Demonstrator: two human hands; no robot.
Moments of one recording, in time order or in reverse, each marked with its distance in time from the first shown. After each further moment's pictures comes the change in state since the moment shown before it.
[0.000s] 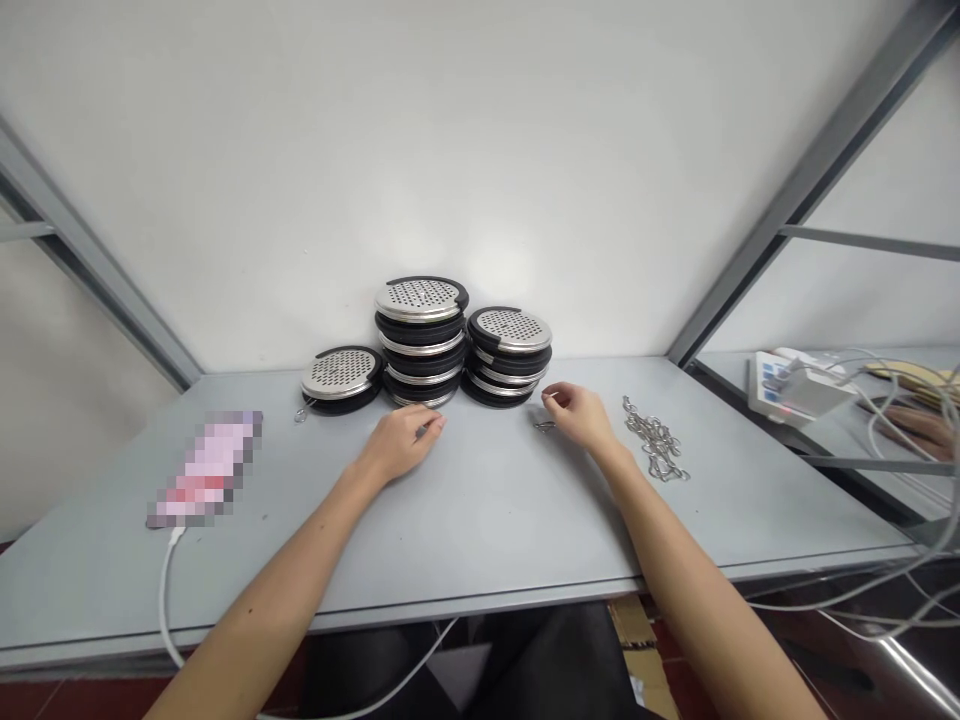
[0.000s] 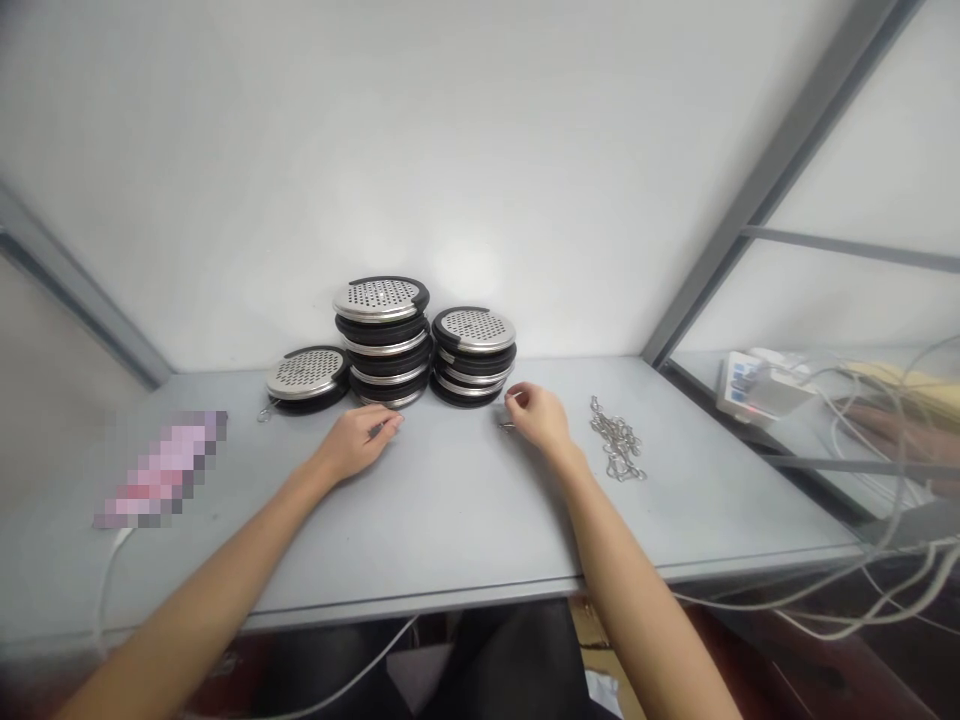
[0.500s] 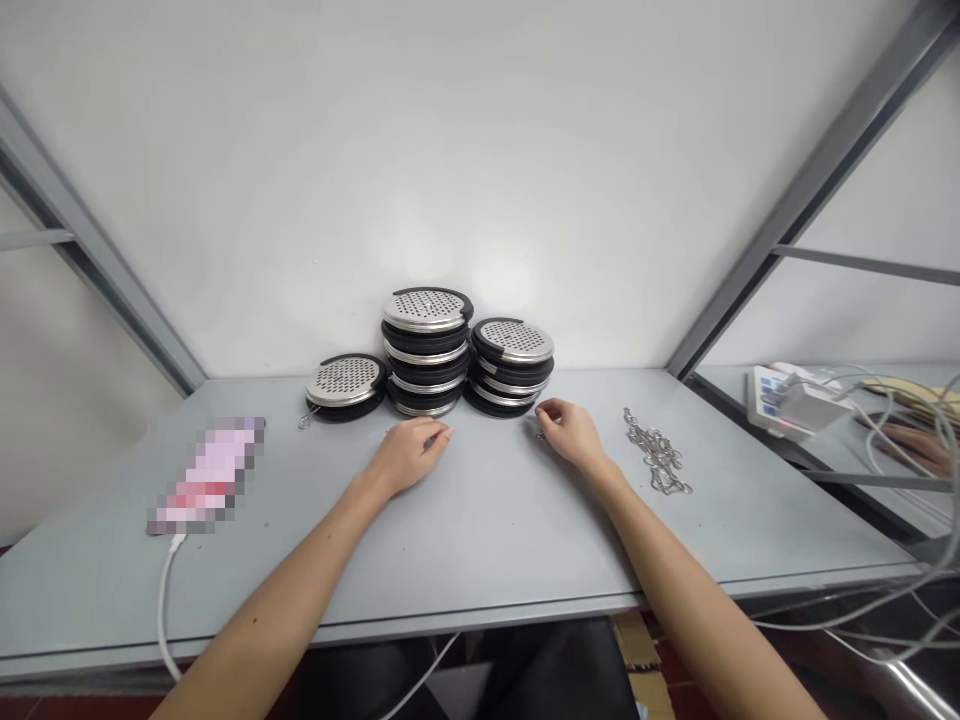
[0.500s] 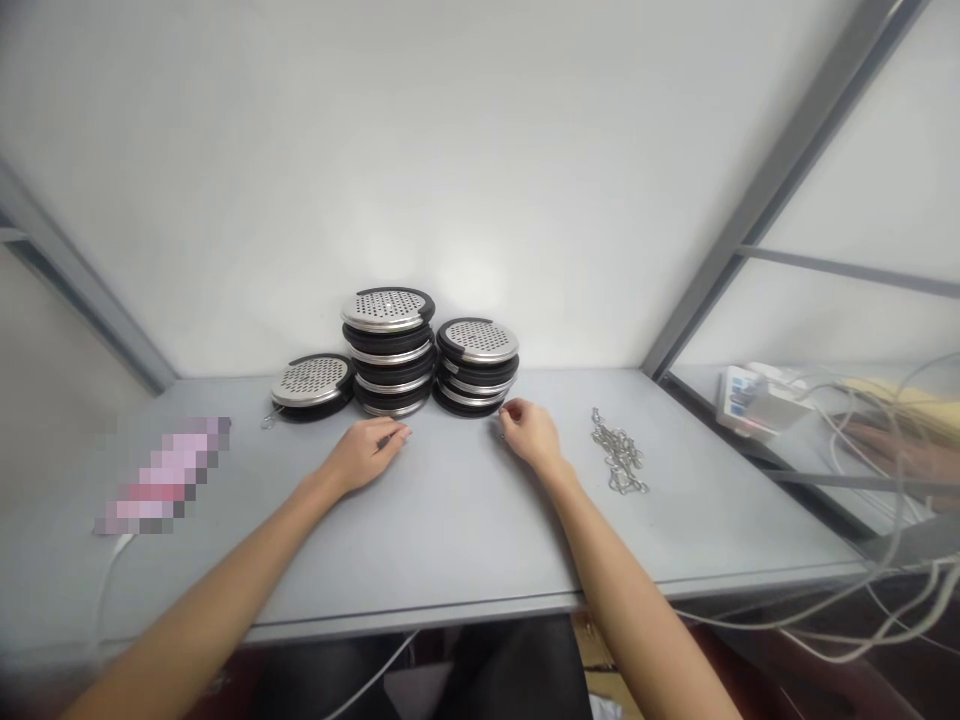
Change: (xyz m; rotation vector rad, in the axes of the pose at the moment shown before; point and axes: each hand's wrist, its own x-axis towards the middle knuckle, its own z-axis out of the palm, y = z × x) left_hand -0.002 0.002 0.006 -0.020 -0.037 -0.035; right_hand -0.006 -0.007 0.016 -0.075 -0.004 -0.010
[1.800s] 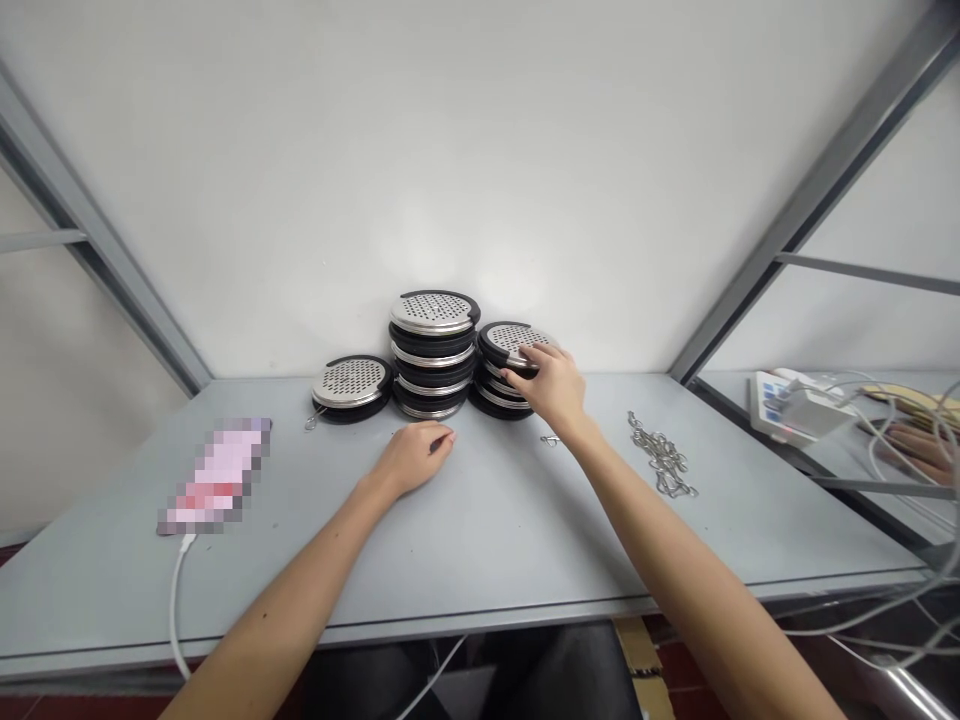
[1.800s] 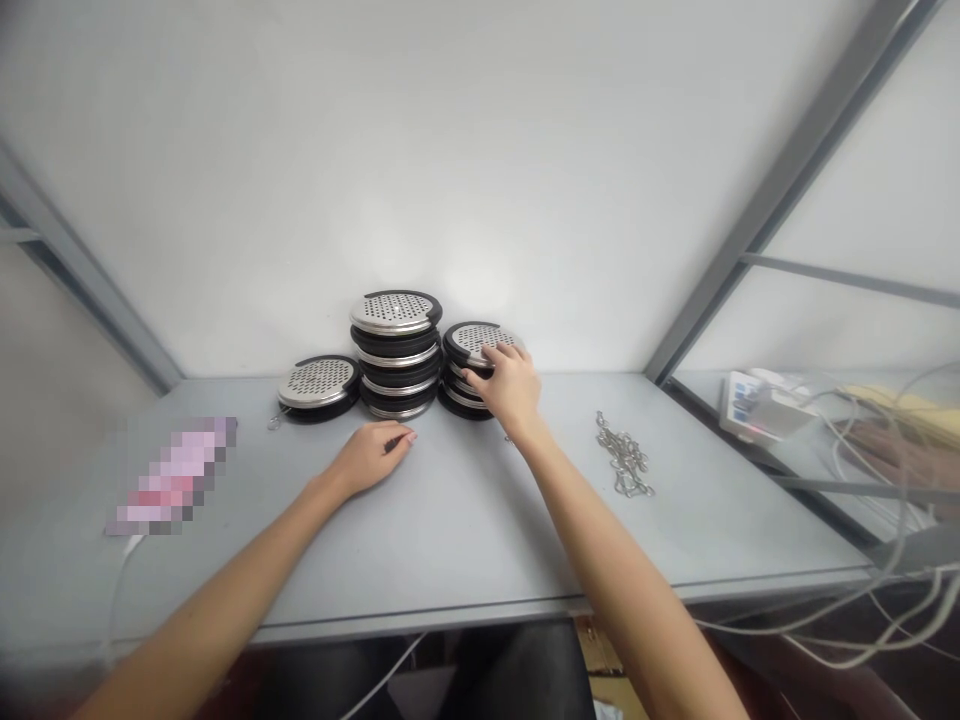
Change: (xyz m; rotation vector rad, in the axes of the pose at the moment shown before) left_hand 0.000 -0.003 -0.002 0.025 -0.019 -0.014; right_hand 0.037 -0.078 -0.014 -0.114 0.381 -0.283
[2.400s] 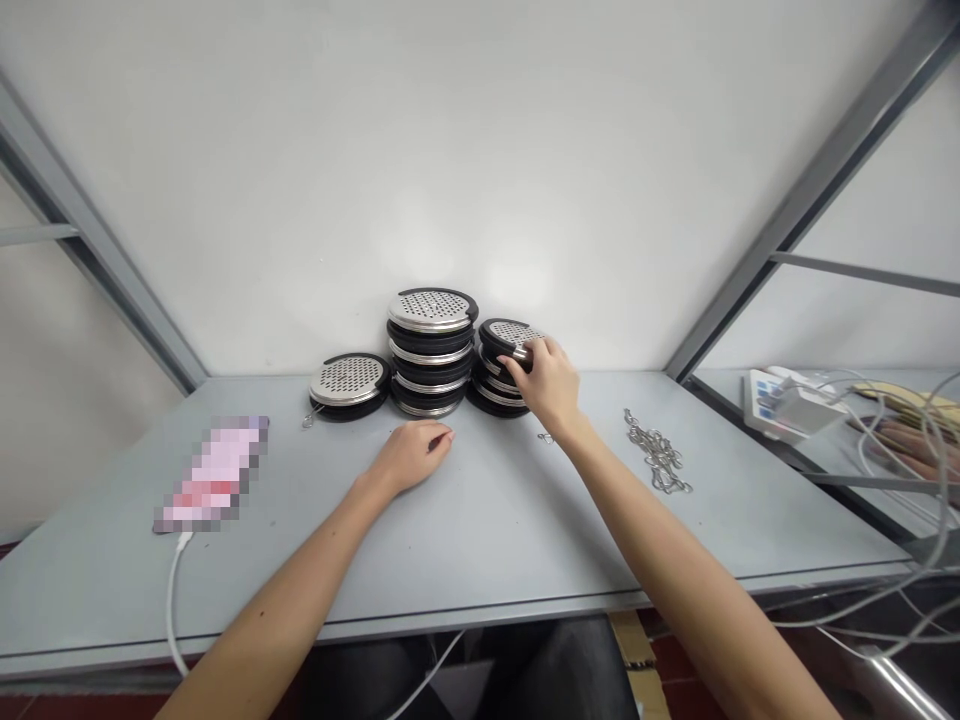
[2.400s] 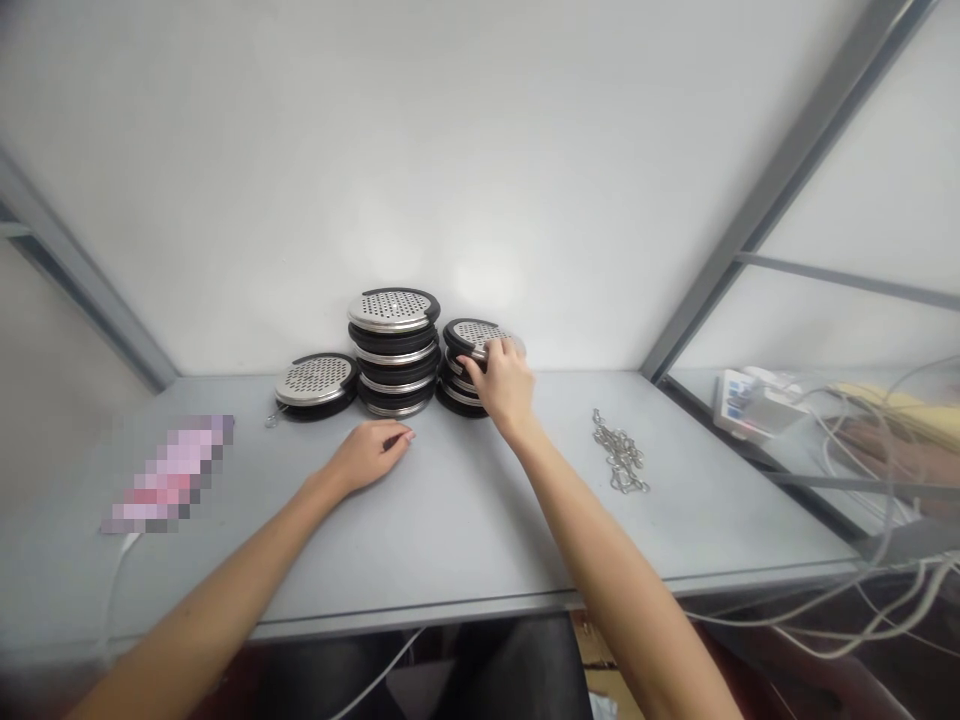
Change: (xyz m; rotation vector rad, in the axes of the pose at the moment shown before) left_hand 0.000 0.000 0.000 0.014 -0.005 0.037; right_hand -0.001 -0.007 0.002 -0.085 0.049 -0.013
